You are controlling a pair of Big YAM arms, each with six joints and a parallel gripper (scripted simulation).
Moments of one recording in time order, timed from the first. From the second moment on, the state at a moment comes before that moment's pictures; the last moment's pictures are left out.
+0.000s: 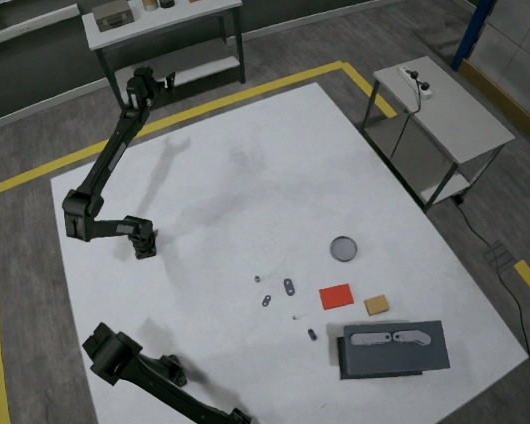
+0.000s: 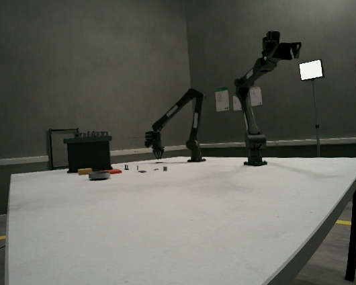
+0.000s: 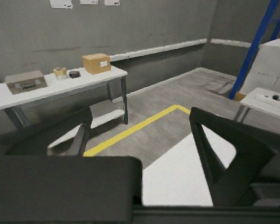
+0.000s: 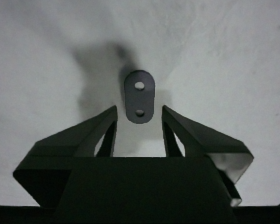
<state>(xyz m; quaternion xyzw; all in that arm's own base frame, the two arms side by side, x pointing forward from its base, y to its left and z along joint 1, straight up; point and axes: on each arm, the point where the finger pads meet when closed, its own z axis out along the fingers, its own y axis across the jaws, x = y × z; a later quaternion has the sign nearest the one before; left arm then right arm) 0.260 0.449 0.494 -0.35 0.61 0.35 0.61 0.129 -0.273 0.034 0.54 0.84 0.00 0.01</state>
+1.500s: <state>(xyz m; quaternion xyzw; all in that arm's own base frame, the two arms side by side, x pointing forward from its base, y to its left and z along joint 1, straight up) 0.260 0.449 0.494 -0.35 0.61 0.35 0.61 0.129 -0.272 0.059 0.53 0.84 -0.01 0.02</state>
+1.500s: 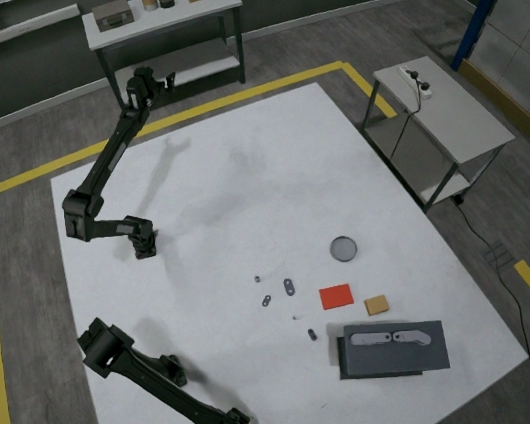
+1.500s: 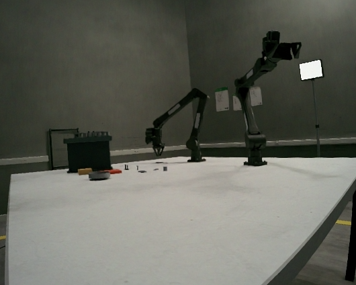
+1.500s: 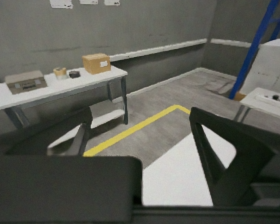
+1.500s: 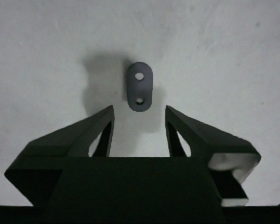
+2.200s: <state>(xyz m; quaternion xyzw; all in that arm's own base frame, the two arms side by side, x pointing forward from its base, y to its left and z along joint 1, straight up) 0.260 0.449 0.494 -0.35 0.61 0.35 0.61 0.128 -0.271 0.065 0.51 0.82 -0.14 0.22</state>
